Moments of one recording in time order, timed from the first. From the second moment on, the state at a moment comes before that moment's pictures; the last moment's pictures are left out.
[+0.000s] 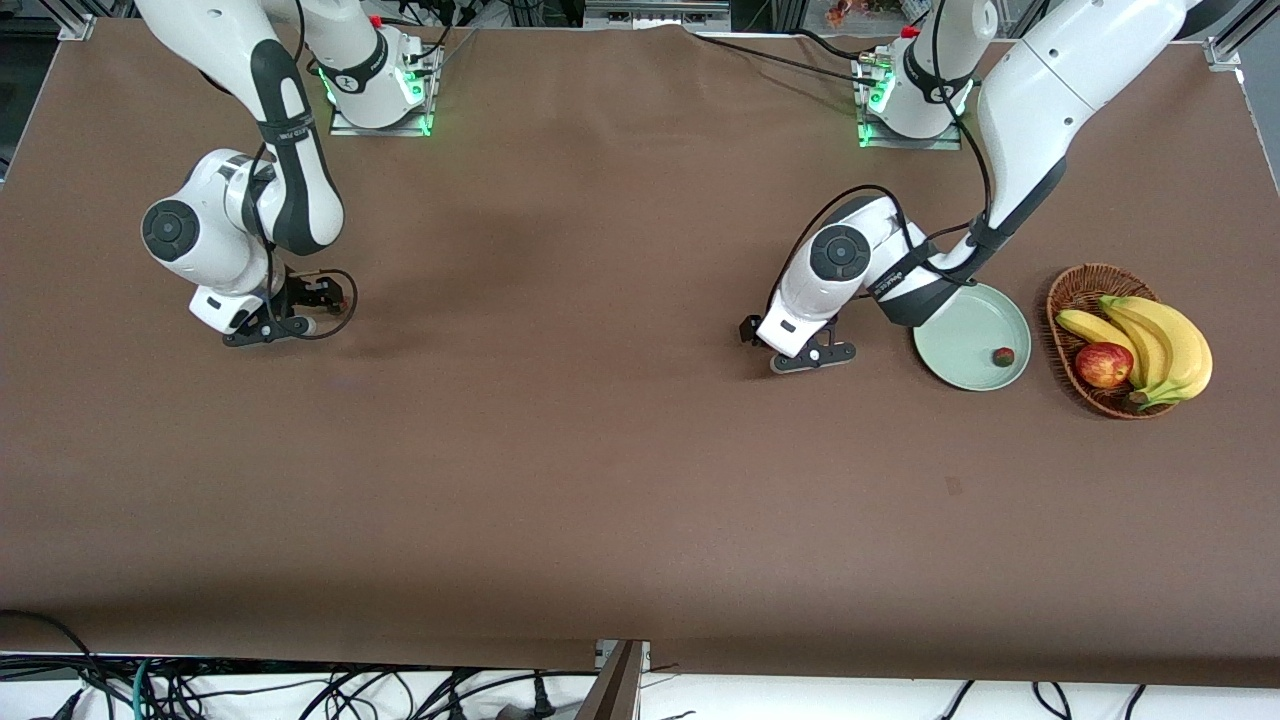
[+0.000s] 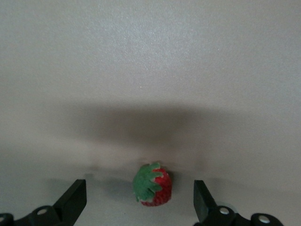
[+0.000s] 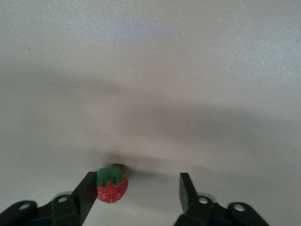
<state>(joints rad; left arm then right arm) 0.25 0.68 -0.76 -2.07 0.61 2.43 -1.12 0.84 0.38 -0.84 -2.41 0.42 2.51 -0.56</state>
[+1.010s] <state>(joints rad) 0.37 0.65 -0.86 -1.98 0.61 2.24 -1.10 0.83 0.40 -0.78 -2.44 0.51 2.51 -0.59</state>
